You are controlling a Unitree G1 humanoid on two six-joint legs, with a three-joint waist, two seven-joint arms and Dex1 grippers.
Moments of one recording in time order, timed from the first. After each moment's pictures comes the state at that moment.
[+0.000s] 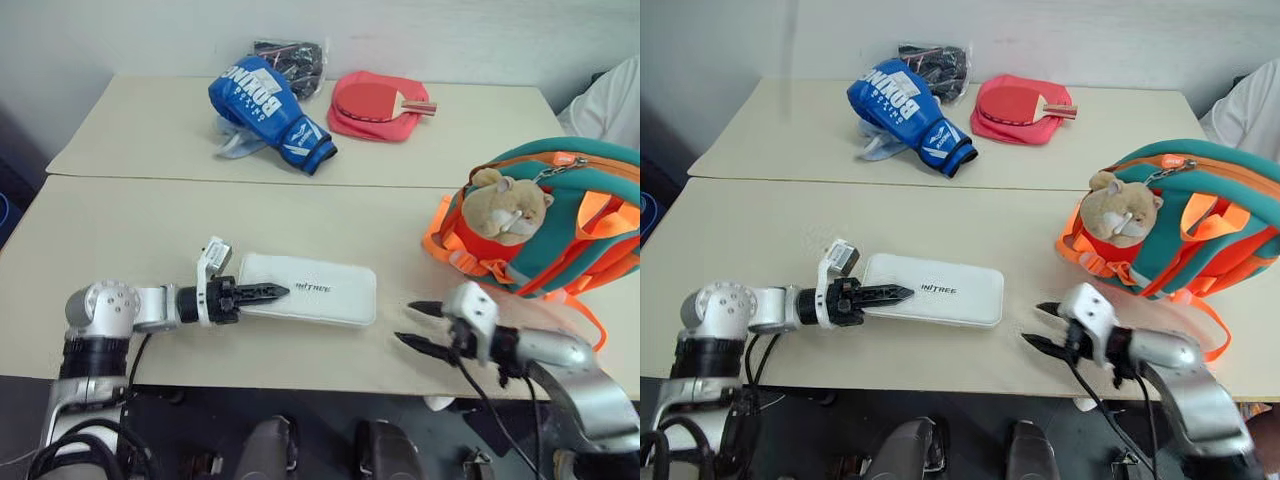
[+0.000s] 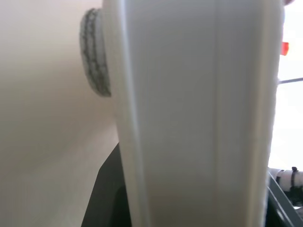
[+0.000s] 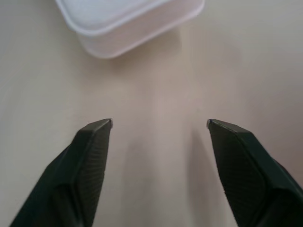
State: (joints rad) left arm -0.46 0.59 0.19 0.12 -1.03 1.31 -0.84; right arm 0.16 -0.65 -0.21 -0.42 0.38 0.39 0.94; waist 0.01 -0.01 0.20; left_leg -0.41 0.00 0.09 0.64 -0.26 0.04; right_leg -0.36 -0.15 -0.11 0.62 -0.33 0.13
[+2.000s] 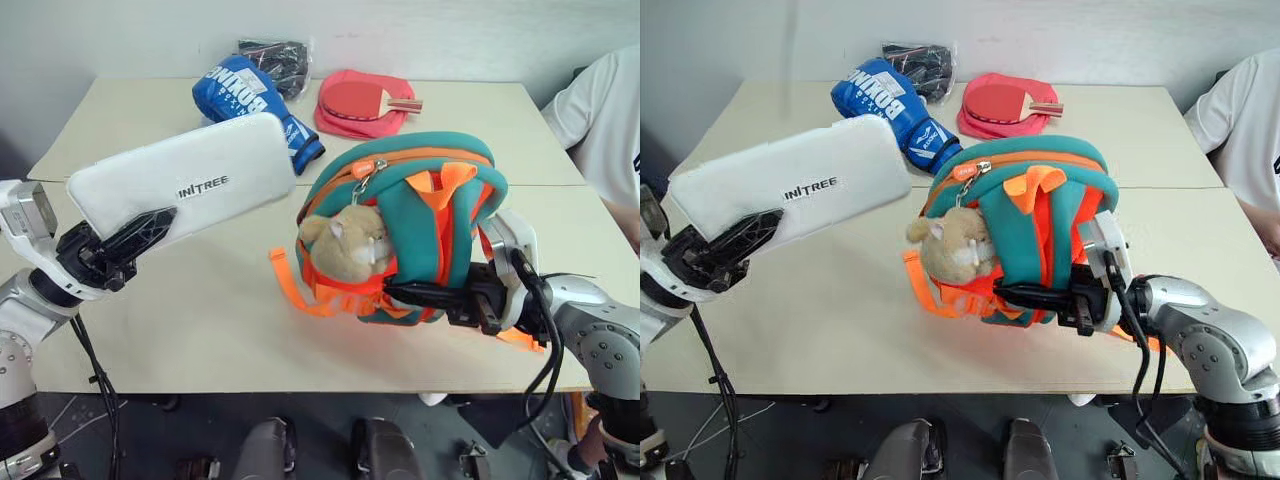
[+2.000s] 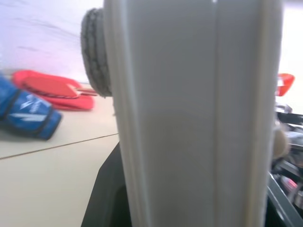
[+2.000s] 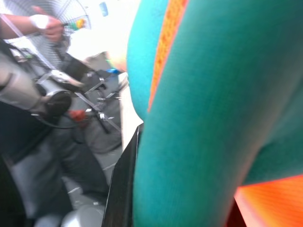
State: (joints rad) left arm -0.24 0.72 0.63 -0.24 -1.16 0.81 -0.86; right arm -0.31 -0.74 -0.13 -0.41 1.02 0.76 1.01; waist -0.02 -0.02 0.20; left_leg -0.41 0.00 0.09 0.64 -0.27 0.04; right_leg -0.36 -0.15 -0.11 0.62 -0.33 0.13
